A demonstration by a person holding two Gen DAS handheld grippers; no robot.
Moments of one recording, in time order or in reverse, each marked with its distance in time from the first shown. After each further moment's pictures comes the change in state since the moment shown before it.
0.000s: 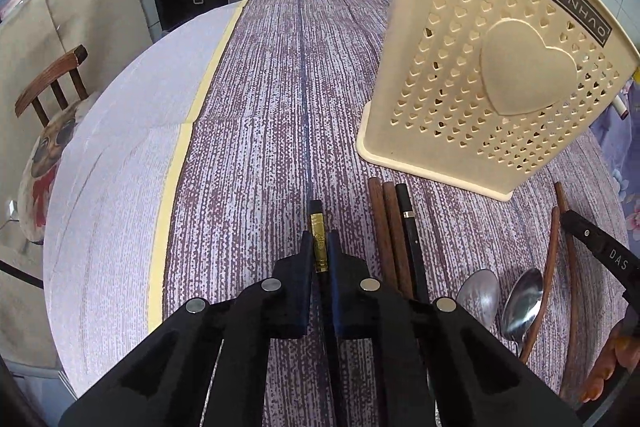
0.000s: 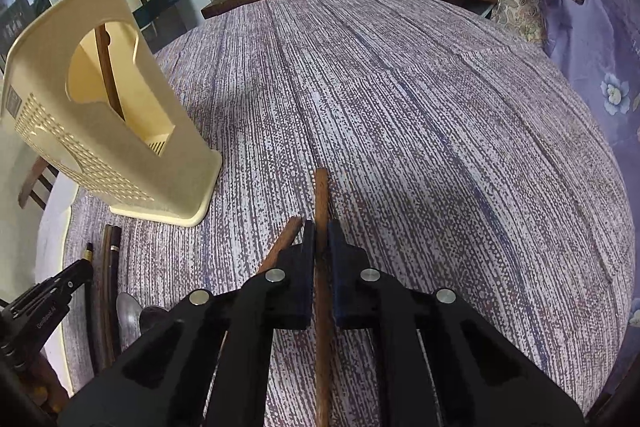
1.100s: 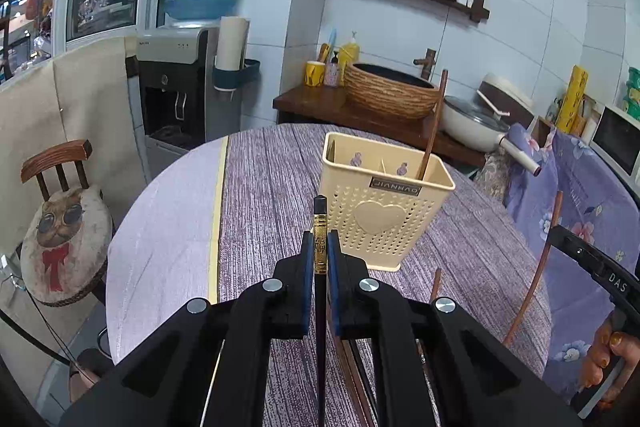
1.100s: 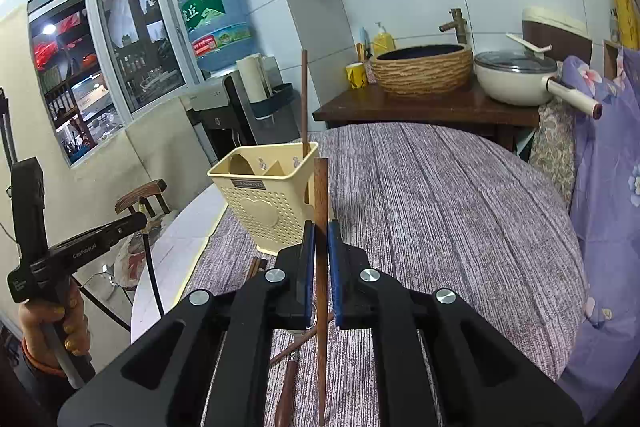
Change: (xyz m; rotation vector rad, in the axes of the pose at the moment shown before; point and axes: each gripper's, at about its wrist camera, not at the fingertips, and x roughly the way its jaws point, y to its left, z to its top) left arm -0.158 0.013 -0.003 0.057 -0.397 -0.185; right arm -0.199 0.013 -0.022 -0.207 -0.369 0.291
